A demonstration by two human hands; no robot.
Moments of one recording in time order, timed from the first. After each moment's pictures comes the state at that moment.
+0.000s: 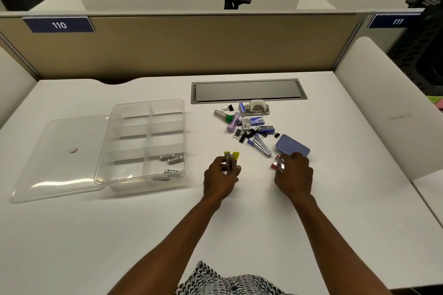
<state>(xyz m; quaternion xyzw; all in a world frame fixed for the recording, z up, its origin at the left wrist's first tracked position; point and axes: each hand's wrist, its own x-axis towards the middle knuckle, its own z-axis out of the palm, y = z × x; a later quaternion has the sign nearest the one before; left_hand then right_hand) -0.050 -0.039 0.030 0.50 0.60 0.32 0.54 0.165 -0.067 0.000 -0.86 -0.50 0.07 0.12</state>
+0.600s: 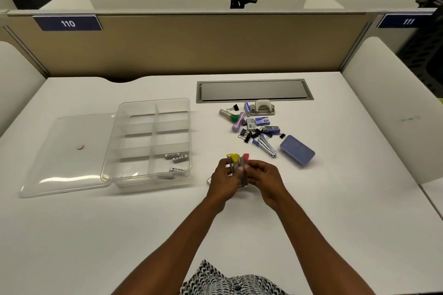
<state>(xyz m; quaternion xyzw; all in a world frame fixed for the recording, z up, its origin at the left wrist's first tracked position) -0.053 -0.042 0.028 0.47 0.57 0.31 0.60 0.084 -0.063 0.022 -0.60 -0.27 0.56 0.51</state>
